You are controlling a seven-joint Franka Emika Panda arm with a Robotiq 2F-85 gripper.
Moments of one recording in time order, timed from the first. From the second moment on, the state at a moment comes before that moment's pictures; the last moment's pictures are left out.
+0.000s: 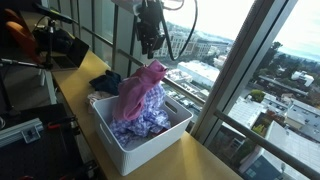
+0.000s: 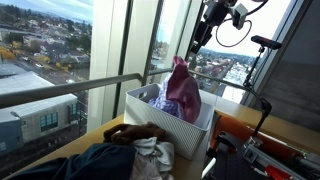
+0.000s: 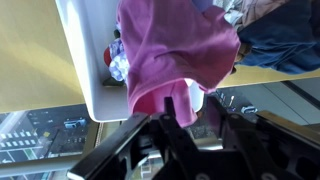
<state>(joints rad) 0.00 -0.10 -0.07 -2.05 0.13 2.16 -0.18</state>
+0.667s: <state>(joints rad) 0.05 -0.36 0.00 -2.33 0.10 2.37 -0.16</state>
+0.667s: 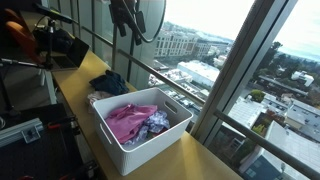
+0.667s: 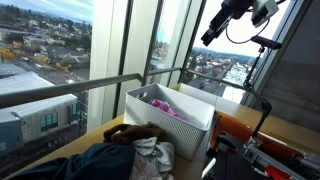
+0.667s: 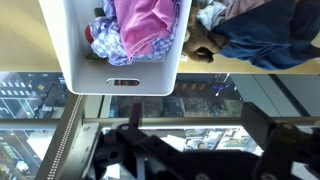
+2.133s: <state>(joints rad) 0.36 0.50 0.14 -1.98 -0.26 2.77 0.15</state>
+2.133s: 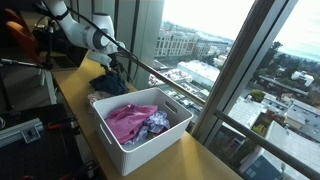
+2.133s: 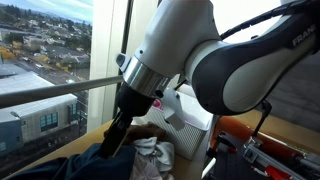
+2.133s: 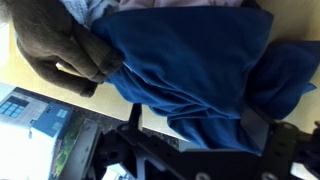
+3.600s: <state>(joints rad) 0.43 0.84 0.02 -1.72 -0.26 2.61 0.18</state>
